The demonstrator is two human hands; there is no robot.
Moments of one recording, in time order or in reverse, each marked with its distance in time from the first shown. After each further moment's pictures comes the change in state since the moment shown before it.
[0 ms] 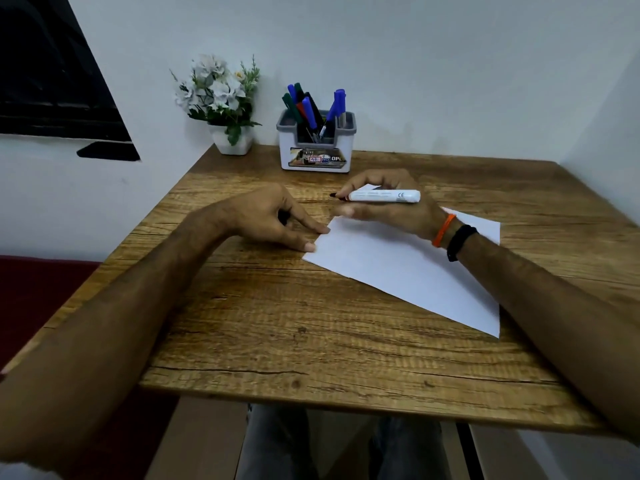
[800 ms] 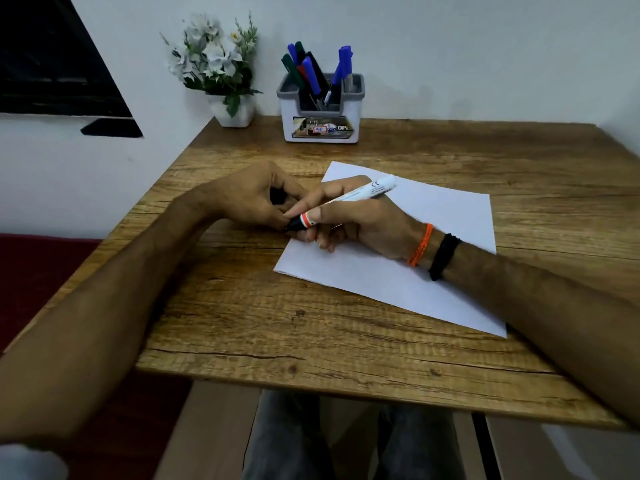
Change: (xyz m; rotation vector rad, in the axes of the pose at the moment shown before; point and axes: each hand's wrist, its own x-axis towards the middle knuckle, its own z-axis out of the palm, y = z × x) left_hand -0.013 -0.003 0.001 -0.071 0.022 0.107; right_hand -0.004 0.013 0.051 0.351 -0.161 0.073
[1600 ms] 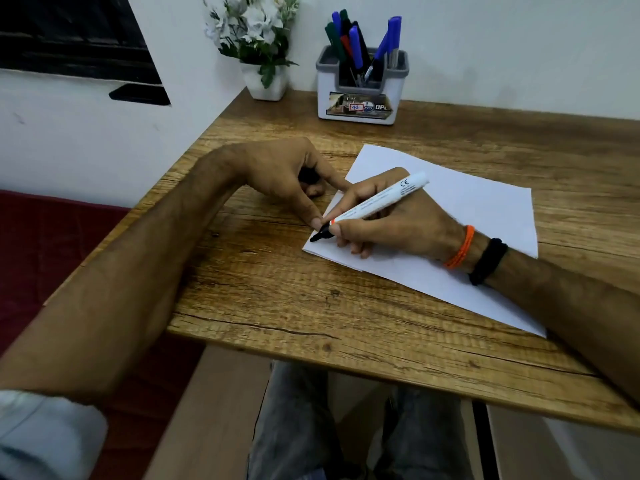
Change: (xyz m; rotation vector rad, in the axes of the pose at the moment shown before) left_hand -0.004 -0.003 -0.013 0.008 -0.203 -0.092; right_hand -0.011 -0.004 0.021 -0.346 0.036 -0.035
